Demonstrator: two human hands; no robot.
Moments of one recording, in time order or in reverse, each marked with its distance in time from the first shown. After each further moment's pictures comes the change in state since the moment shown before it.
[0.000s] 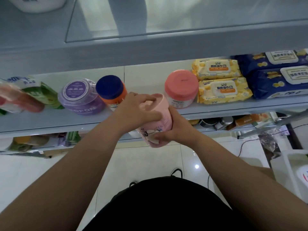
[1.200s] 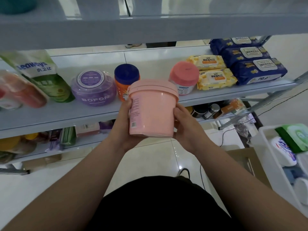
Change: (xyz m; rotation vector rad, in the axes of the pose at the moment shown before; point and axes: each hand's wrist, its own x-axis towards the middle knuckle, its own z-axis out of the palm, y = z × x) left_hand -0.095 -0.115 -0.007 -1.606 -0.453 -0.187; right_hand -0.067 -0.045 0.142 0.549 0.397 0.073
